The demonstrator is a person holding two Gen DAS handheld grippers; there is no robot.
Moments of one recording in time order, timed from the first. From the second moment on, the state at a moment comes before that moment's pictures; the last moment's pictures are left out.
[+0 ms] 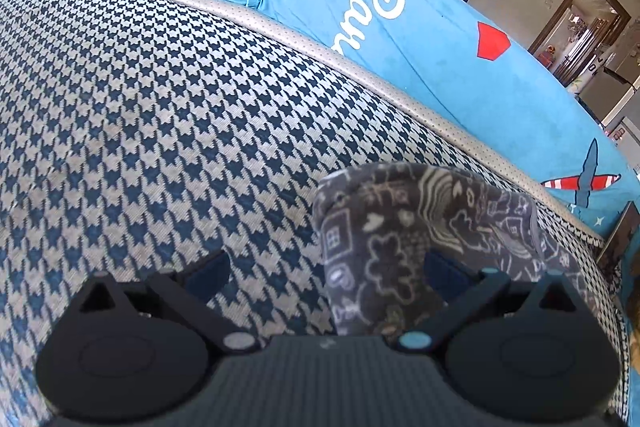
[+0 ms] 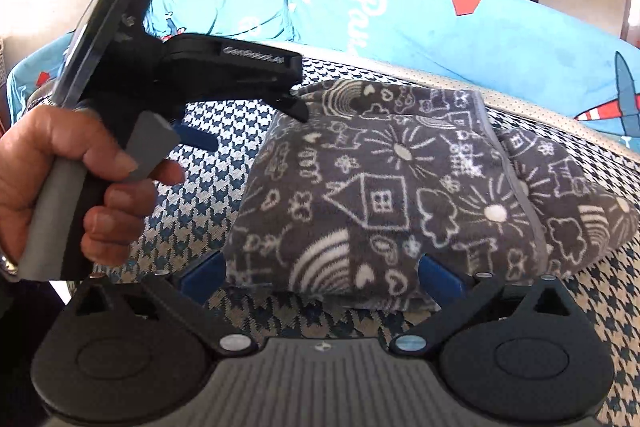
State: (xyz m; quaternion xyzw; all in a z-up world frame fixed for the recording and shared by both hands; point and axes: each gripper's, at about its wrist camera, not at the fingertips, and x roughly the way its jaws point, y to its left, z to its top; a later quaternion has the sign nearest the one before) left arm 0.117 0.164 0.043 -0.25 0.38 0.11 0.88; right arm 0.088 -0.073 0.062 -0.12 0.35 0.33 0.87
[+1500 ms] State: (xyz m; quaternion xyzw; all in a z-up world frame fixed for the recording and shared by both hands) left arm 0.005 0.148 0.035 -0.22 0.40 0.02 0.89; right arm 0.101 -0.196 0.062 0.03 0.41 0.22 0.88
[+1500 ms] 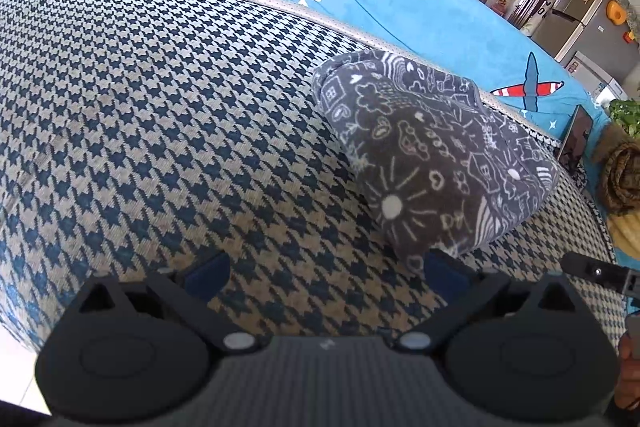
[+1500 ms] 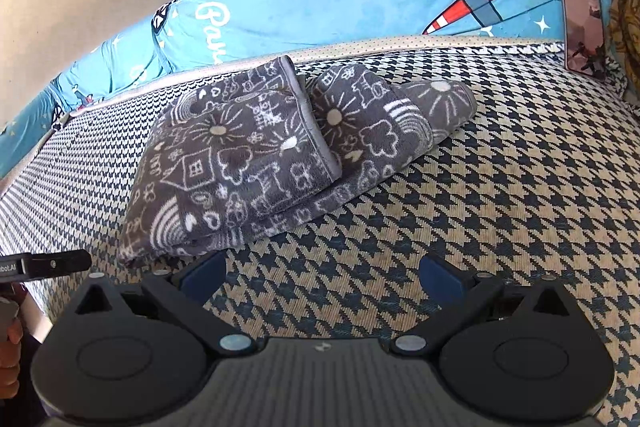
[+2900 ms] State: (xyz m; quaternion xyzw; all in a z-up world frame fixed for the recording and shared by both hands) left arm 0.148 0.160 0.006 -0.32 0.42 -0.03 0.85; right arm 0.211 -0.196 0.034 0.18 0.43 0.19 0.86
